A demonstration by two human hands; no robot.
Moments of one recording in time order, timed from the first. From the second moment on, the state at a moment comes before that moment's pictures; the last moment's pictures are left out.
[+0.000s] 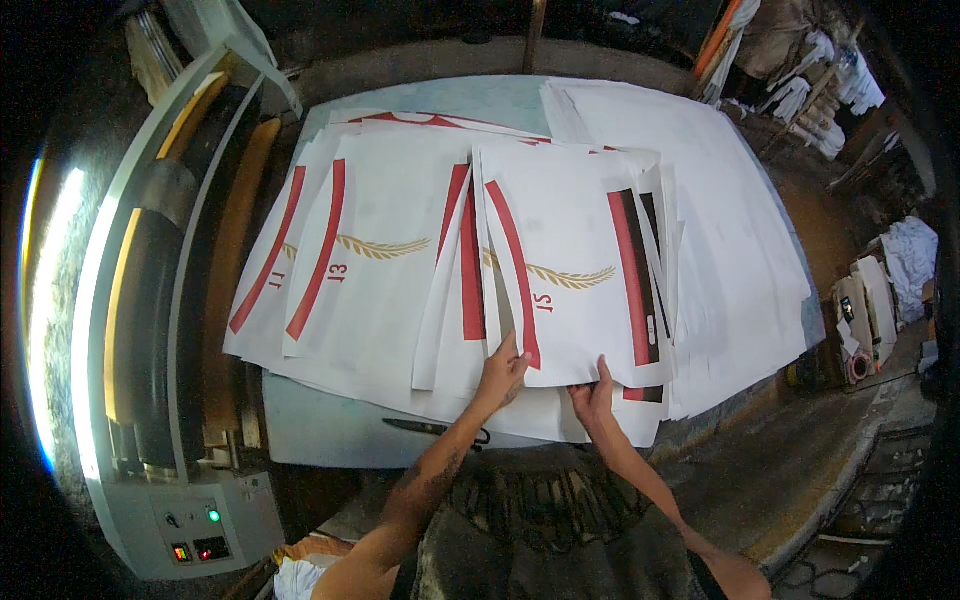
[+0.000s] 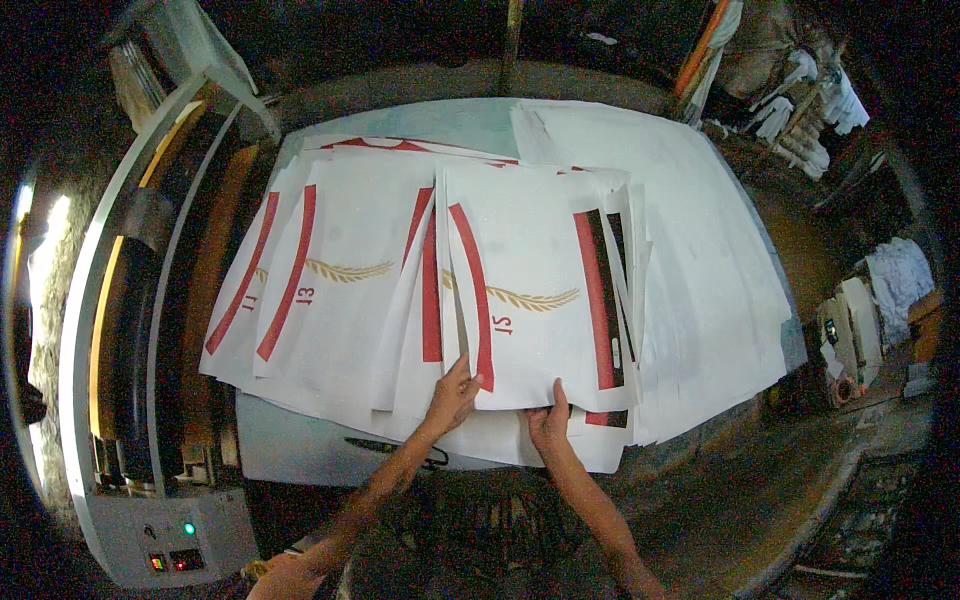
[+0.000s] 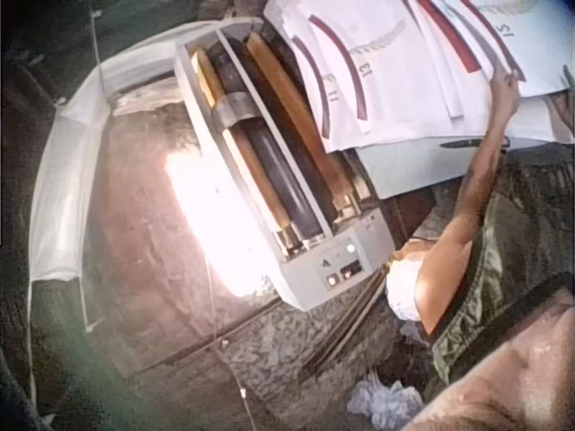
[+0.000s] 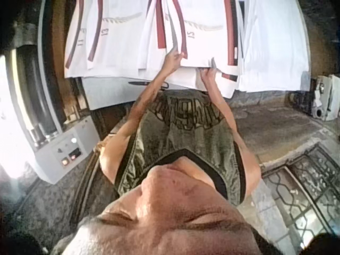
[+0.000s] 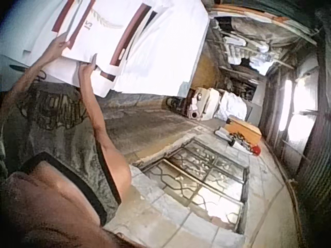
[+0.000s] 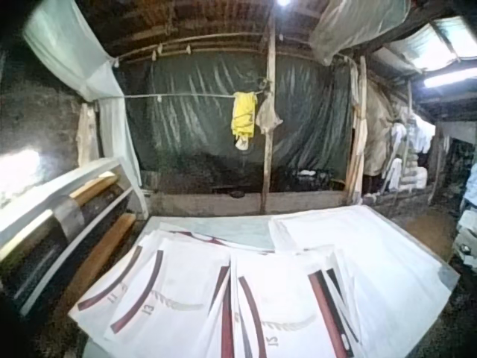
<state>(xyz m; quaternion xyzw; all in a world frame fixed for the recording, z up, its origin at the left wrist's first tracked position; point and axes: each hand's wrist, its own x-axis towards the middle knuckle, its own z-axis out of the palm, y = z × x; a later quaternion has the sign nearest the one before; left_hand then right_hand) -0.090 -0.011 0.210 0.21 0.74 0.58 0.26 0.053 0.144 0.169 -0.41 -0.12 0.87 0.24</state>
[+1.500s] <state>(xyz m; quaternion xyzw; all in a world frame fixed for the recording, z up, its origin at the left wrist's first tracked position) -0.213 -0.260 0.194 -0.01 0.85 0.49 0.18 -0.070 0.230 0.339 -0.21 -0.68 0.70 -0.03</state>
